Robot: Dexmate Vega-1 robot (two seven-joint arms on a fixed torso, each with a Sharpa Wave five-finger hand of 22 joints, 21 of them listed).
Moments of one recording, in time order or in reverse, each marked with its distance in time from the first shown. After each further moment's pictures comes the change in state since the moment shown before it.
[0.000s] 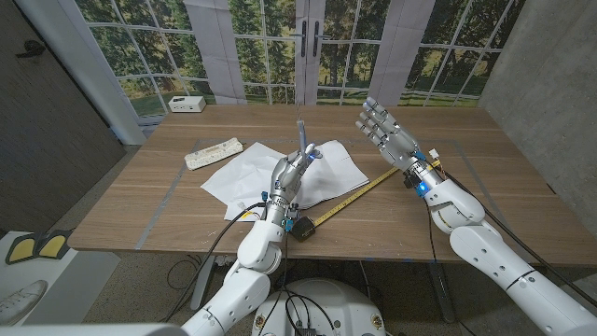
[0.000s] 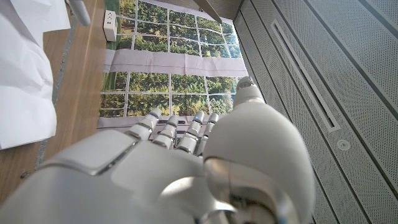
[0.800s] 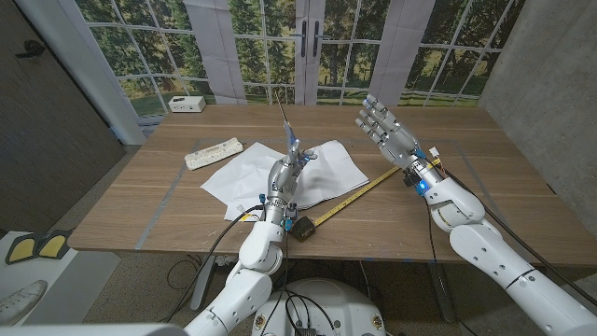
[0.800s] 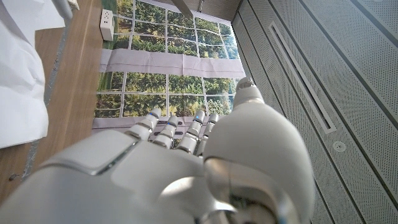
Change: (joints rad) left arm -0.003 -0.025 -0.014 0.036 0.015 -0.002 0.053; left_hand -0.167 -0.114 -0.153 0.073 0.085 0.008 0.028 -0.083 -0.091 0.045 -0.007 -0.040 -0.081 0.044 -0.006 -0.077 -0.066 0.015 0.004 -0.016 -0.005; right arm 0.005 -0.001 0.001 -0.010 -0.005 0.003 -0.003; right_hand -0.004 0.004 0.000 0.000 0.000 0.003 0.003 0.000 0.000 0.005 -0.005 0.007 -0.008 0.000 0.000 0.004 -0.005 0.000 0.000 0.000 0.000
